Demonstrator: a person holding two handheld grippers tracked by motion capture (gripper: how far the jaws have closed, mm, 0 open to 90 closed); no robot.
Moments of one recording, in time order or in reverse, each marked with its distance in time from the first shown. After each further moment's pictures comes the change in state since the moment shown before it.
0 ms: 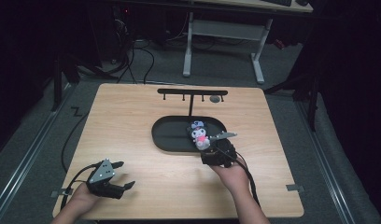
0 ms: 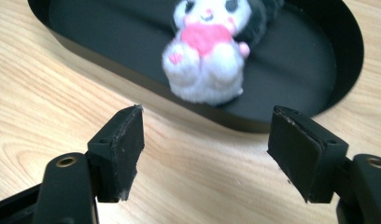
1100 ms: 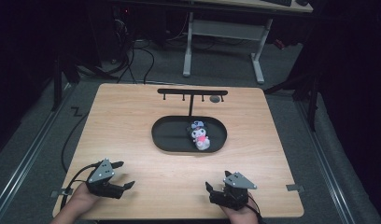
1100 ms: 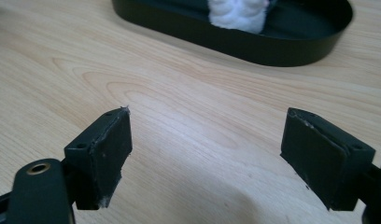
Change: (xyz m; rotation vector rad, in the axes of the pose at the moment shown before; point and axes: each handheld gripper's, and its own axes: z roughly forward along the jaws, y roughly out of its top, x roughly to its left) left arm 0.001 0.000 -0.001 -0.008 -0.008 -0.001; right arm 0.021 -0.118 -0.039 -0.297 0.032 -0.021
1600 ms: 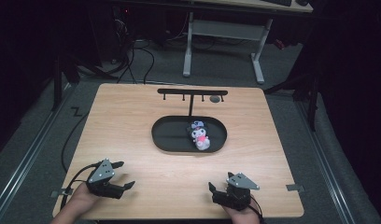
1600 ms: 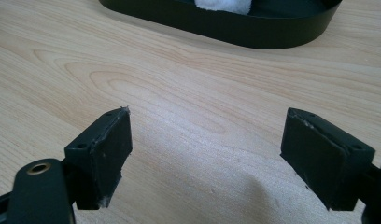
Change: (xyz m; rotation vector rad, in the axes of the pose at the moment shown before) left arm 0.000 0.000 0.001 0.003 -0.002 0.000; right arm -0.008 -0.007 0.004 0.027 -0.011 0.029
